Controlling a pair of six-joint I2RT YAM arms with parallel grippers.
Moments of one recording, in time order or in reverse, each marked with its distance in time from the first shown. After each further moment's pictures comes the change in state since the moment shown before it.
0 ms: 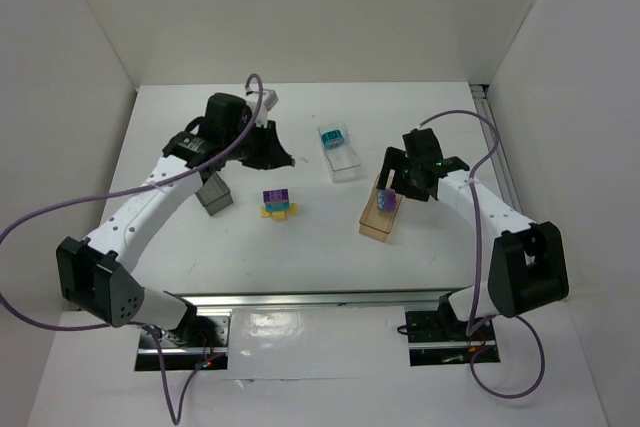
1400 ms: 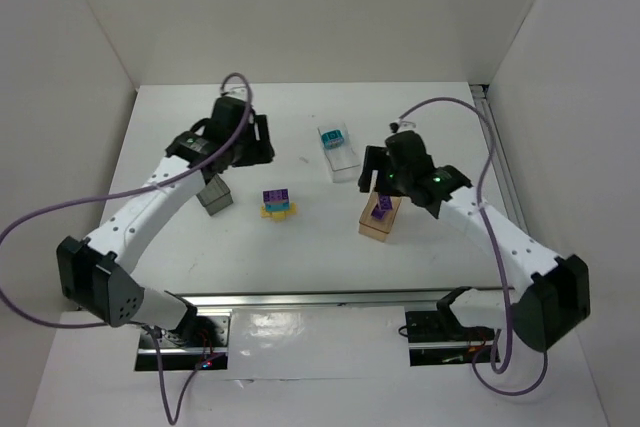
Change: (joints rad) left arm -0.119 0.047 0.056 -0.080 -0.450 -0.239; right arm 0.193 -0.225 0.050 -0.045 0.100 -0.004
